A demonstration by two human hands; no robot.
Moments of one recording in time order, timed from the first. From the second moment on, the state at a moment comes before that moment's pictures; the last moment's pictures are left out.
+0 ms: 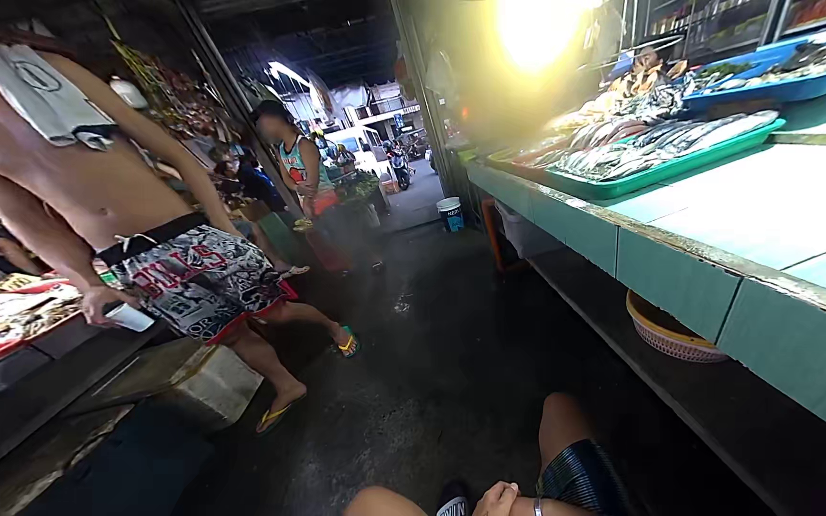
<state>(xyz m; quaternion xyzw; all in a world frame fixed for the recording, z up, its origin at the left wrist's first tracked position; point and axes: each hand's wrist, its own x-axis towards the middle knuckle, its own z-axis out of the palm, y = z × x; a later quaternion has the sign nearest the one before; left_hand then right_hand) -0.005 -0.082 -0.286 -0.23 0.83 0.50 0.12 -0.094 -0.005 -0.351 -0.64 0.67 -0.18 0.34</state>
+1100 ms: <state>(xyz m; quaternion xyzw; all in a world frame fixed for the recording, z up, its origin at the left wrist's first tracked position) -0.030 -0.071 -0.273 -0.21 0.84 0.48 0.13 -0.105 0.028 -0.317 -0.49 0.69 -0.30 0.43</state>
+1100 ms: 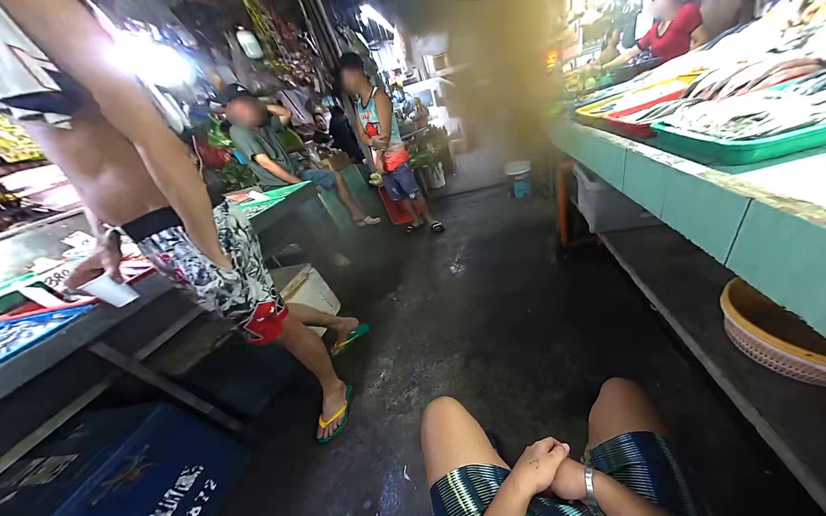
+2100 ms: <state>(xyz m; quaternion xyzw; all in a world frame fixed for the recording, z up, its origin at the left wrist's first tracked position) -0.029 -0.070 -0.277 -0.21 0.83 0.50 0.13 -0.104 0.031 -0.315 -0.51 0.70 -0.30 0.41</state>
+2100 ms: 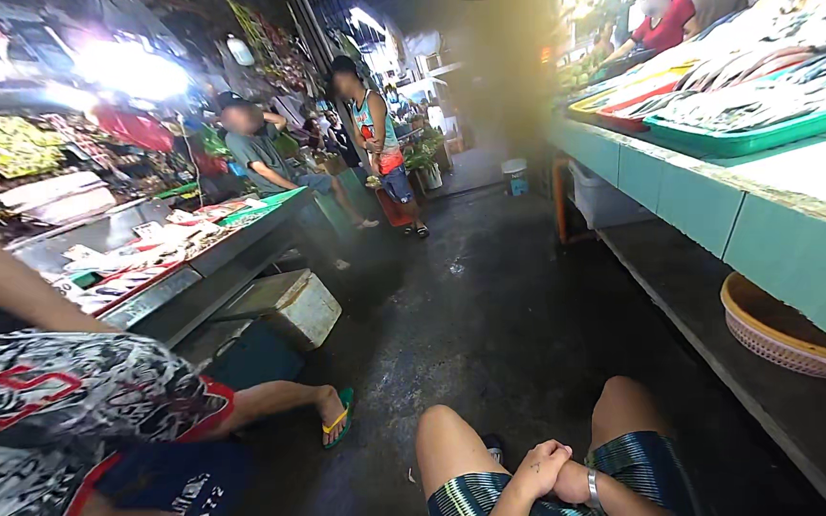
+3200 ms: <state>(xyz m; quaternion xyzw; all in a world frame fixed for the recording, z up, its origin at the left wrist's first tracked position) -0.008 -0.085 -0.286 -0.22 0.82 0.52 0.12 -0.090 0.009 -0.330 -0.53 0.68 -0.27 0.43</state>
